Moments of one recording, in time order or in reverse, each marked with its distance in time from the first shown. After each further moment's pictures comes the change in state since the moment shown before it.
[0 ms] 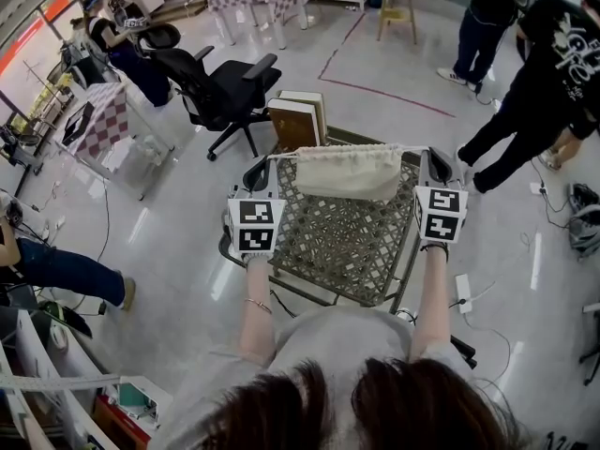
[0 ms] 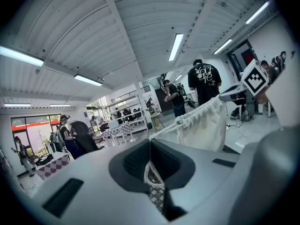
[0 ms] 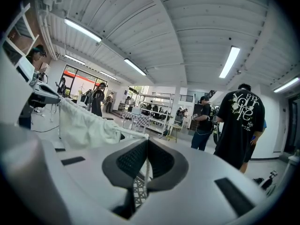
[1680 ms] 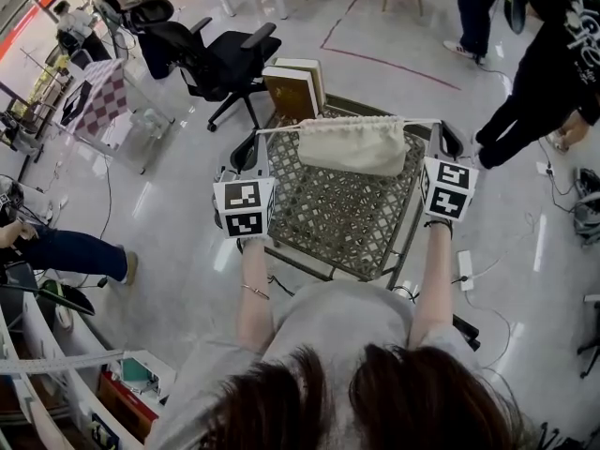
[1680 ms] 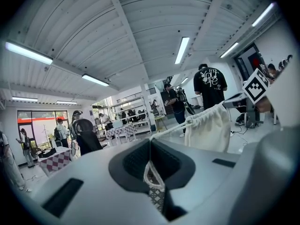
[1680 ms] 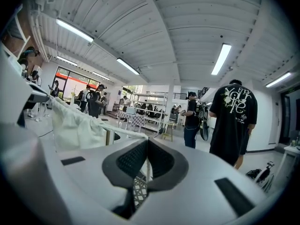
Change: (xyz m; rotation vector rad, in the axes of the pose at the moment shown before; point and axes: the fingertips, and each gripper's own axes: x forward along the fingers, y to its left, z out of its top) left arm -0.019 -0.007 0.003 -0.073 -0.034 0.061; right arm -0.004 -0.030 -0.019 0.060 0.005 -0.066
